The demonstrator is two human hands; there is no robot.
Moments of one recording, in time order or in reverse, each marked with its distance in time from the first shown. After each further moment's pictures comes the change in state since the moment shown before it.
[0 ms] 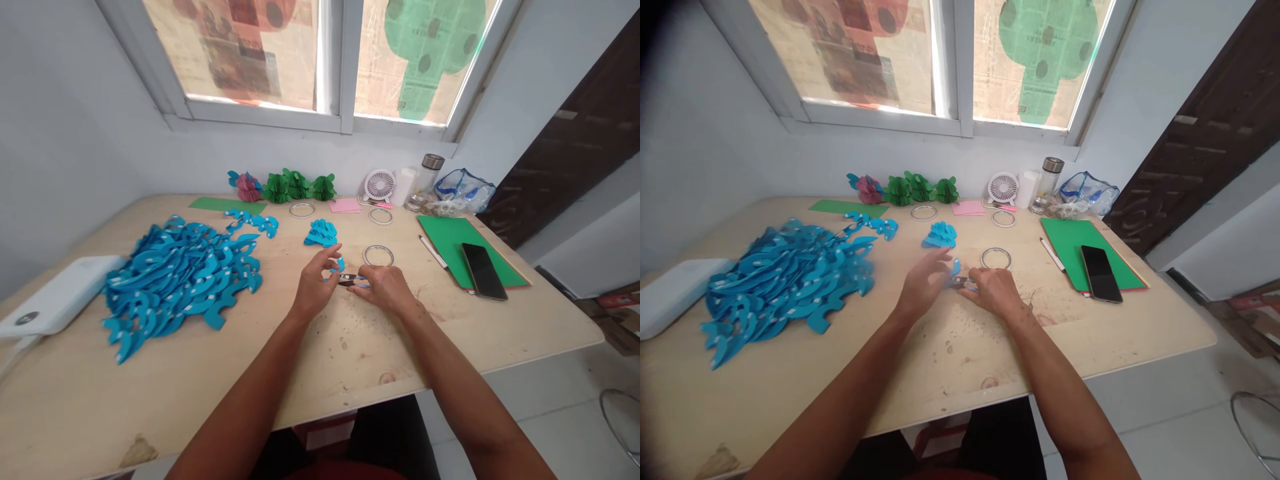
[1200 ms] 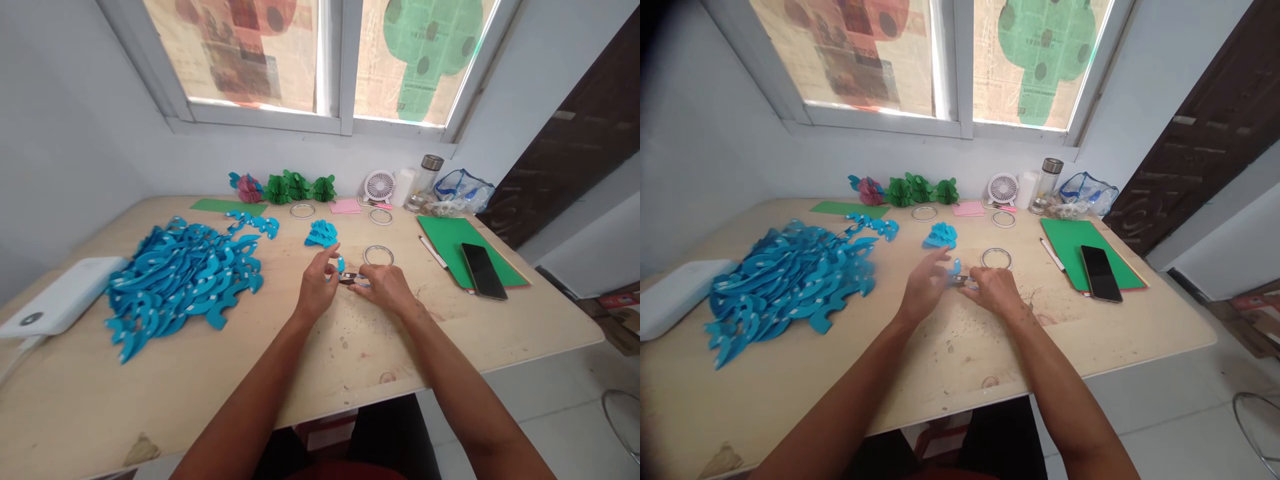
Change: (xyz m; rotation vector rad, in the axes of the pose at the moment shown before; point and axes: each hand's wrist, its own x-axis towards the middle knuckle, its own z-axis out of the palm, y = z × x) left_hand 0.000 0.001 0.002 0.103 0.046 0.005; right_hand -0.001 0.000 -0.003 0.000 0.012 0.015
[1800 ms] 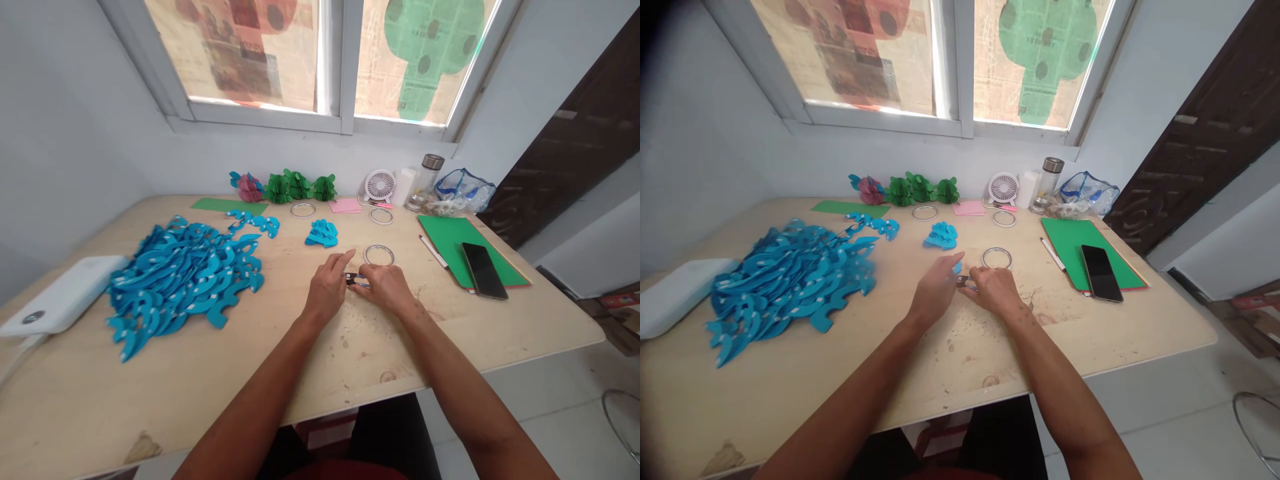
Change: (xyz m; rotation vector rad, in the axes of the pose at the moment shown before) left_hand -0.009 0.003 0.012 0.301 -0.111 0.163; right_hand 0.001 -0.005 0.000 -0.065 -0.017 0.011
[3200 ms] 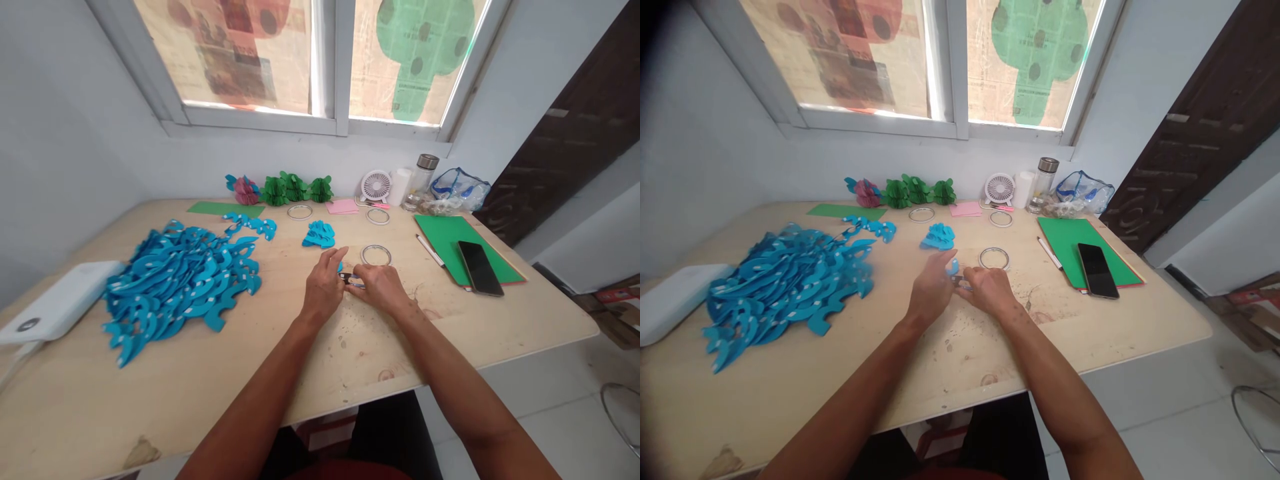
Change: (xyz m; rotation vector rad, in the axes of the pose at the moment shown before) left_hand 0.002 0.001 0.000 0.015 0.091 0.014; right_hand 0.000 -0.004 0.002 0.034 0.020 -0.005
